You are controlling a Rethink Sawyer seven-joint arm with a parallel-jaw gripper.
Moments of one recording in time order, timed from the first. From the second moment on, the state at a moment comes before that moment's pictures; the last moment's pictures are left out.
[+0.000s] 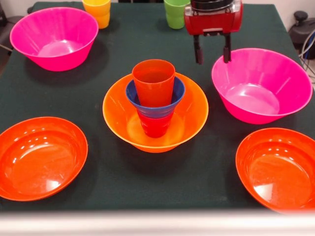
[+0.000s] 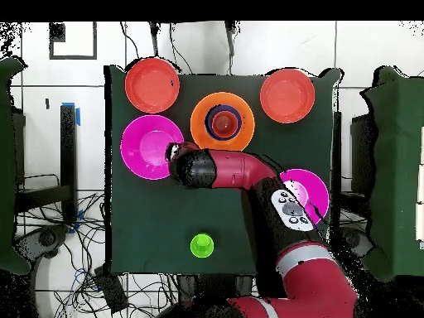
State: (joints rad) arm -0.41 -0.60 0.34 1.73 -0.16 0.34 1.90
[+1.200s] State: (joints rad) arm -0.46 -0.58 0.34 1.72 -0.21 0.40 1.90
